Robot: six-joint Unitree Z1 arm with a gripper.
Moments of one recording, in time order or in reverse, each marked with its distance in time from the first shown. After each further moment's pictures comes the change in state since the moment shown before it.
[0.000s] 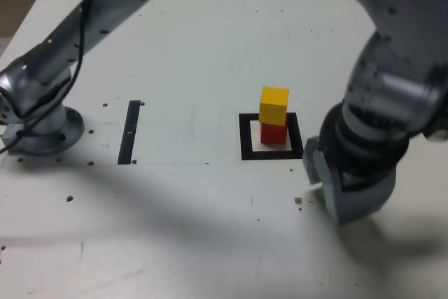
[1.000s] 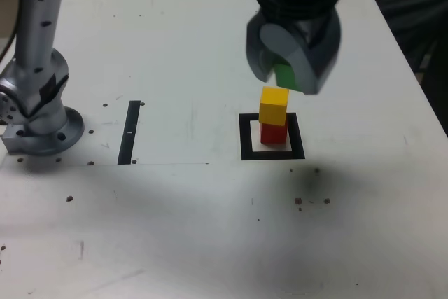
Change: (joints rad) arm 0.153 -0.374 0.155 0.170 -0.014 -0.554
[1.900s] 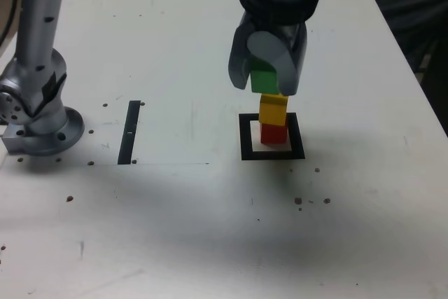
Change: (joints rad) arm 0.088 0.004 0.131 -0.029 -0.077 -0.153
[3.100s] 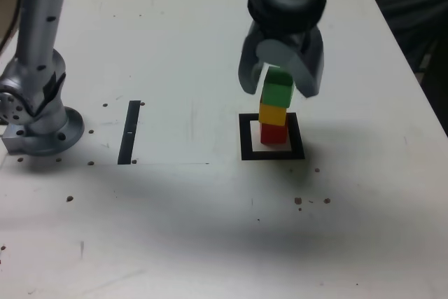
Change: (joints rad) arm 0.038 -0.021 0.072 -0.106 0.009 0.040
